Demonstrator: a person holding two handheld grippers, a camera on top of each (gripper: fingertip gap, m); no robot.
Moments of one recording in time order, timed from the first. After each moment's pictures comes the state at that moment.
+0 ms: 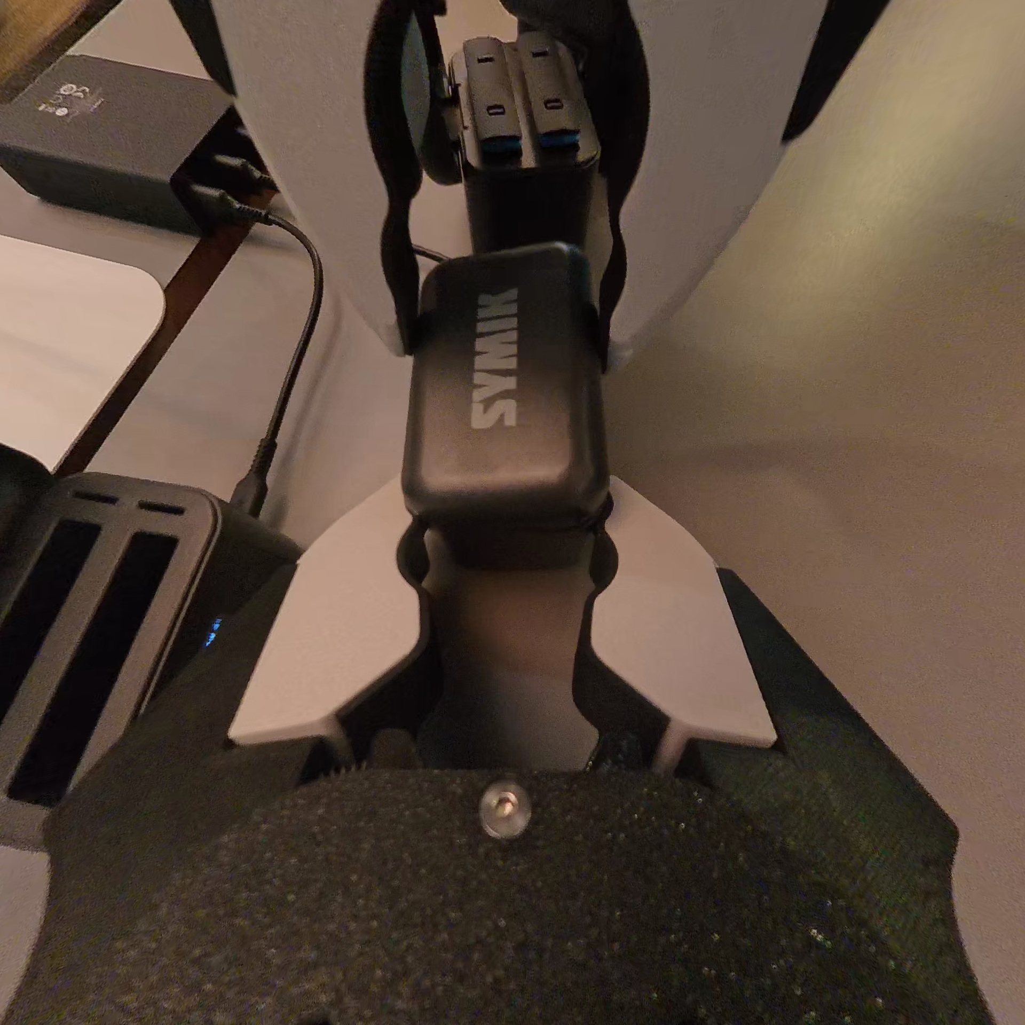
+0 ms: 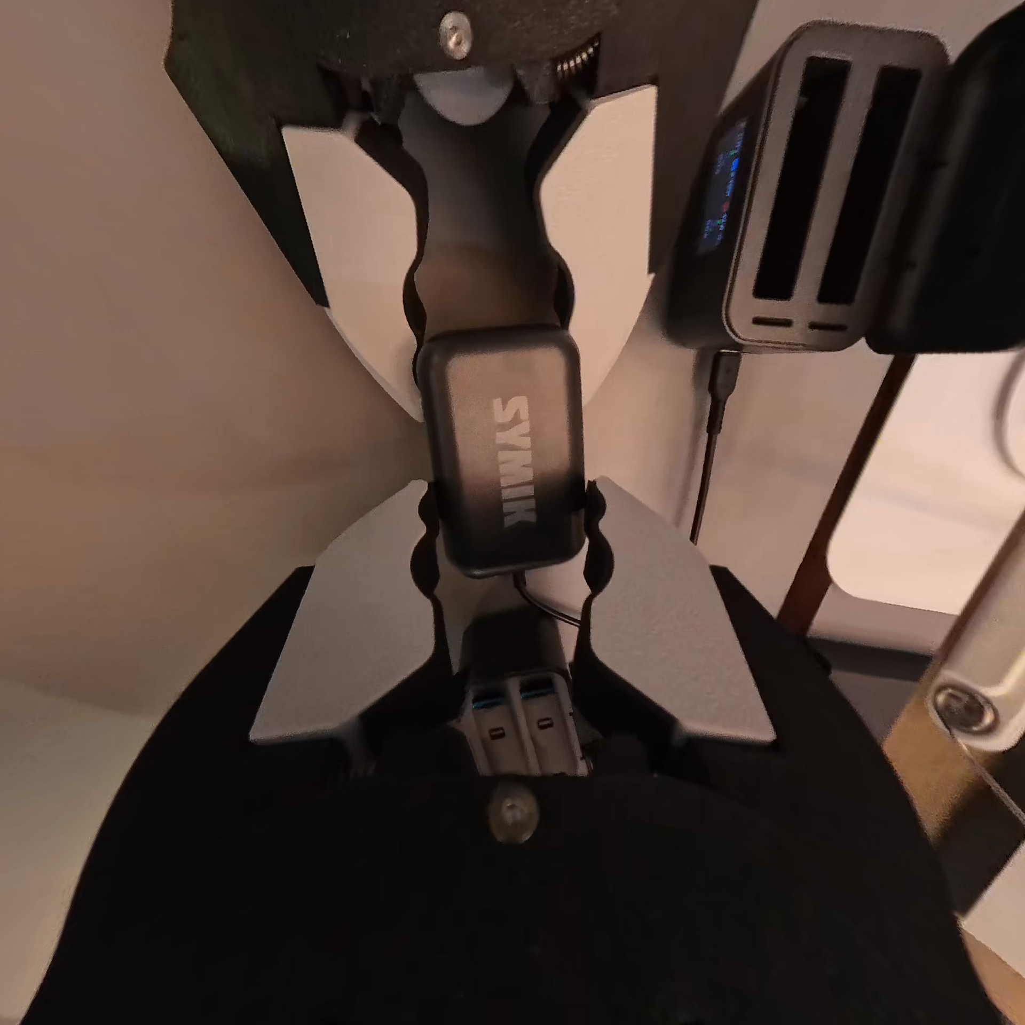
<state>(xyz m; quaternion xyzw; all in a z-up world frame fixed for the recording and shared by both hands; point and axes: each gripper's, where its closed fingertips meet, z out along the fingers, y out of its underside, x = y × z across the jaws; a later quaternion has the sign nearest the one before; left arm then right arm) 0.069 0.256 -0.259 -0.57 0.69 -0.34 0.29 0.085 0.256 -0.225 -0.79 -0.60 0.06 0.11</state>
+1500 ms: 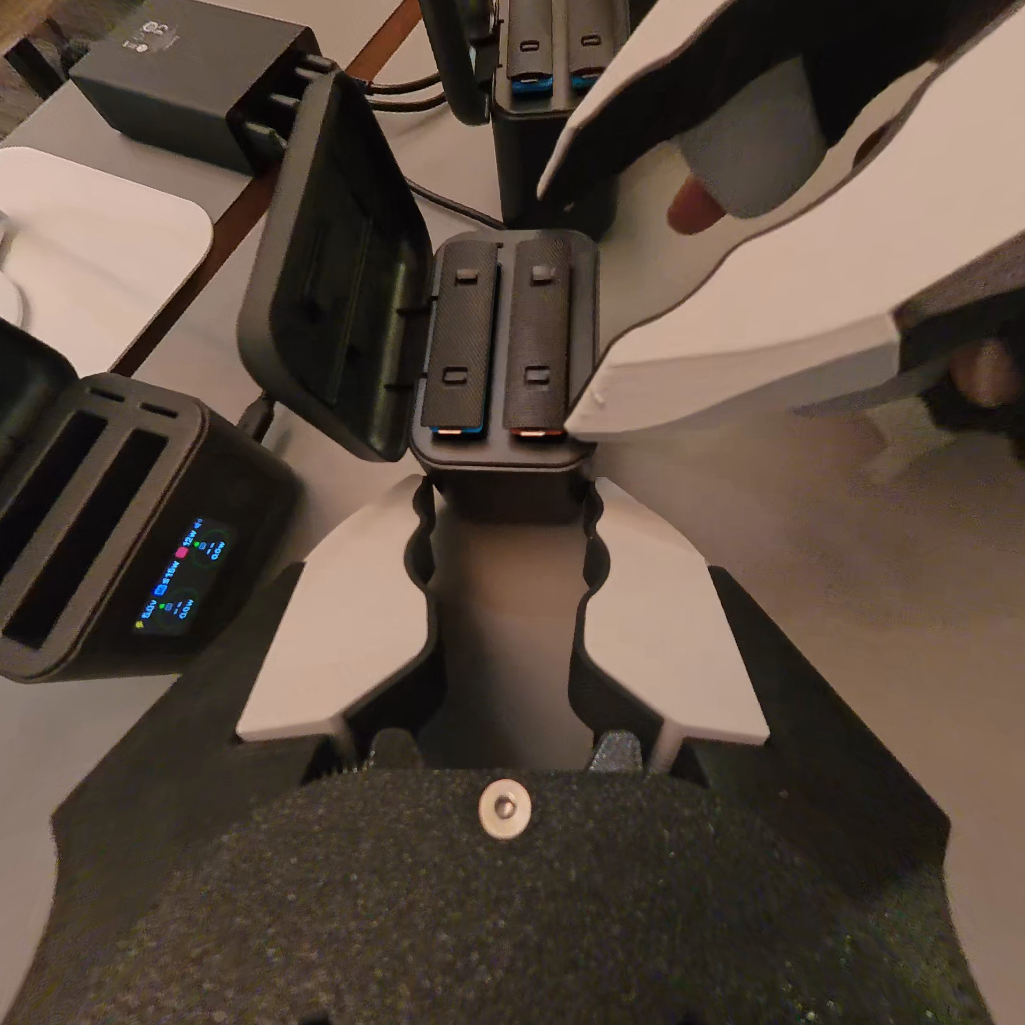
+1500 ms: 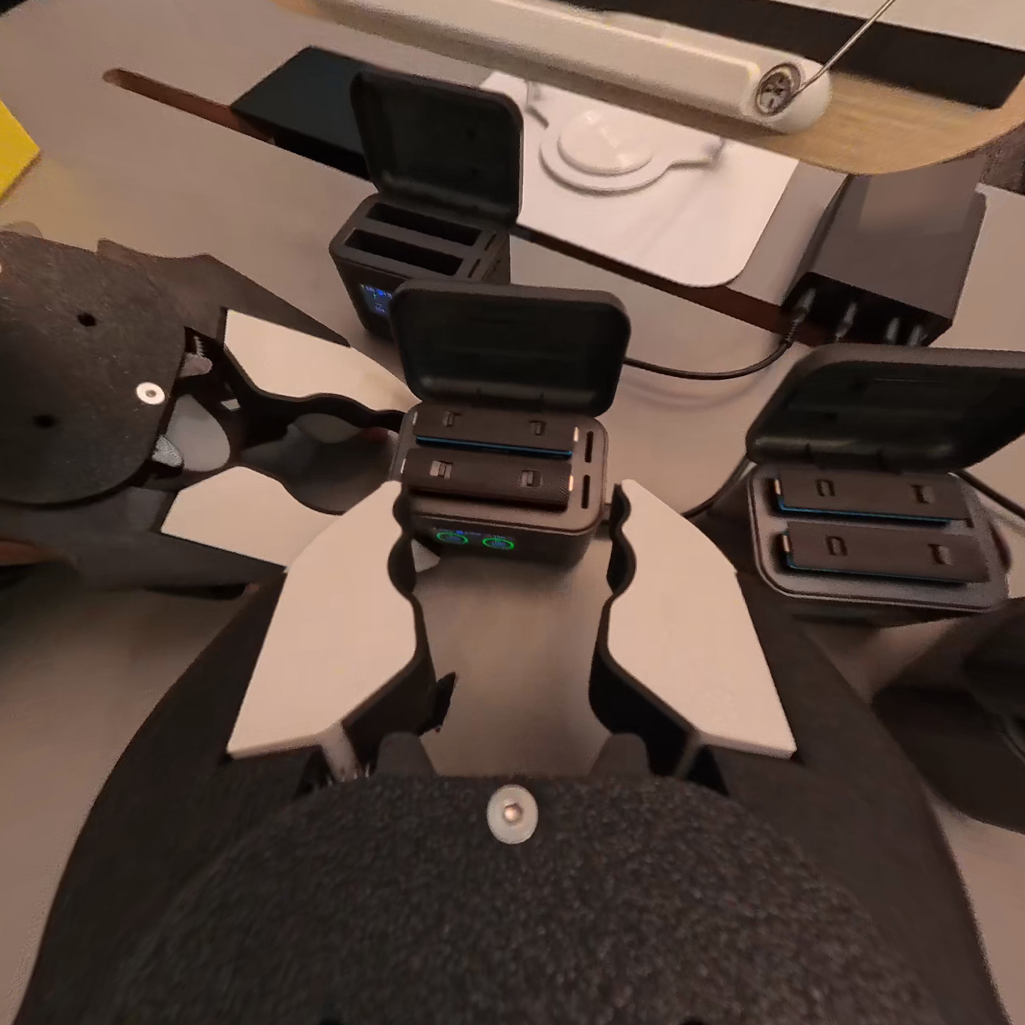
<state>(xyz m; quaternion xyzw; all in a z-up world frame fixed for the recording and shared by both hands) 0.053 0.253 -0.264 -0.62 0.65 -0.28 0.33 0.079 0.245 -0.219 -0.89 -0.02 0.02 0.46</state>
